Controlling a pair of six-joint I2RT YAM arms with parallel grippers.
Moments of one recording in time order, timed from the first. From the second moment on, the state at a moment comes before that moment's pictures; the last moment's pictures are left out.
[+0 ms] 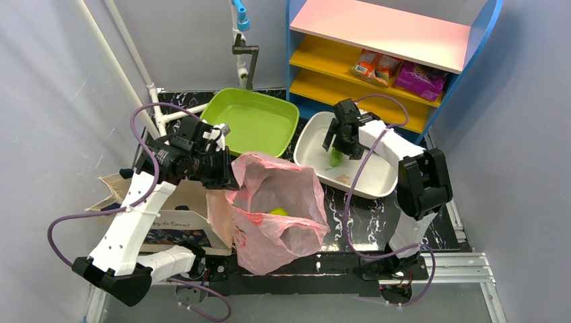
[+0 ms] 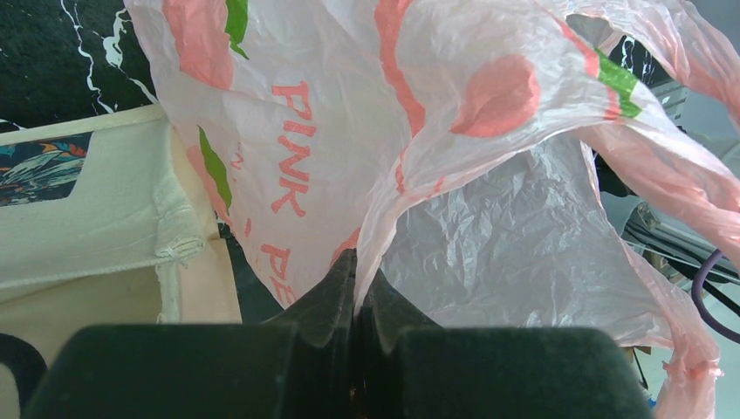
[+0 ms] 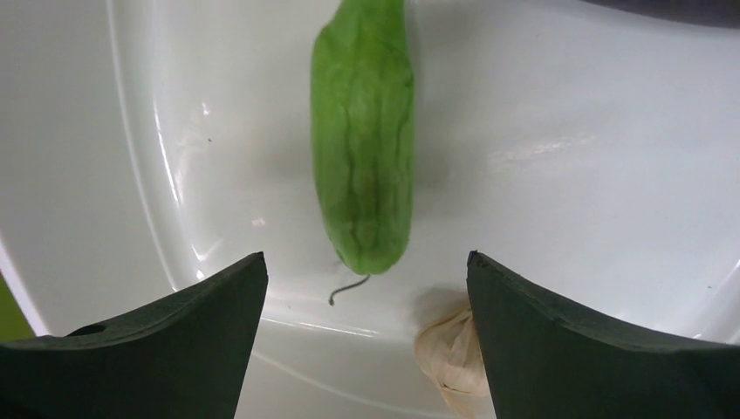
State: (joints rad) left arm -0.45 1.12 1.42 -1.35 0.30 -0.47; right arm 0.42 1.78 1.36 -0.72 0.19 0.71
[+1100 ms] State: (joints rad) left arm -0.45 1.18 1.44 -1.35 0.27 -0.45; right arm 0.41 1.94 1.47 -0.74 0.21 0.75
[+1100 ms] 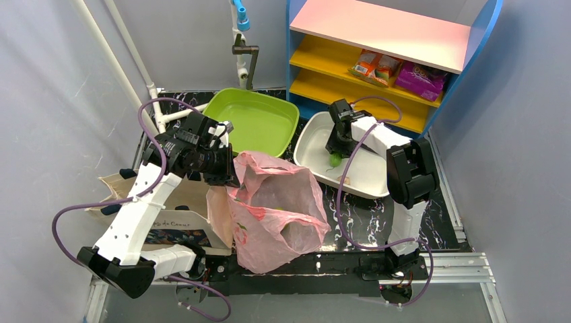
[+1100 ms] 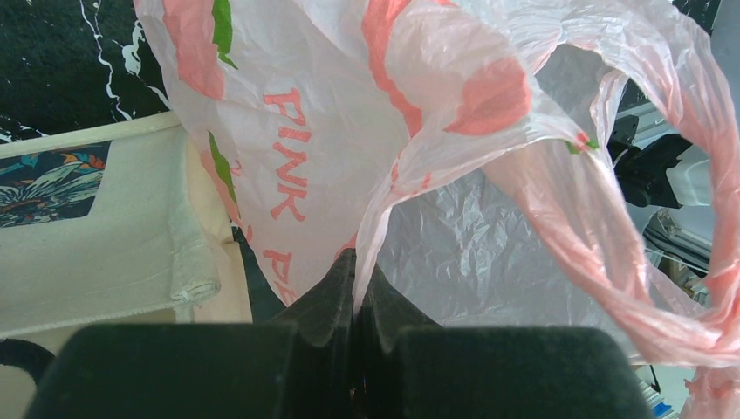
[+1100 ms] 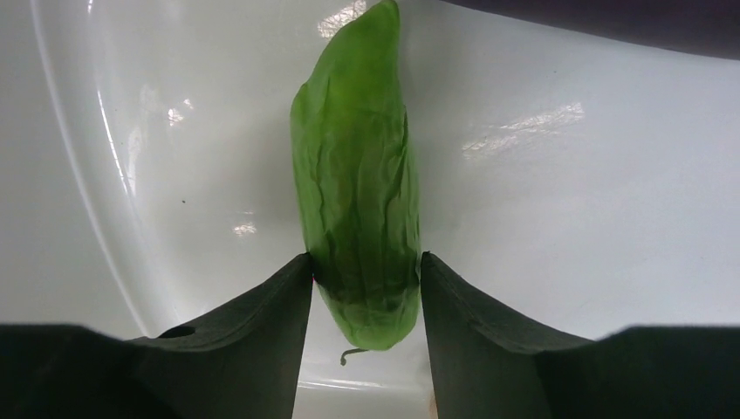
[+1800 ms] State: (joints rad) left arm -0.45 1.11 1.44 -1.35 0.28 -0.45; right arm 0.42 1.84 1.38 -0.72 0.20 0.70
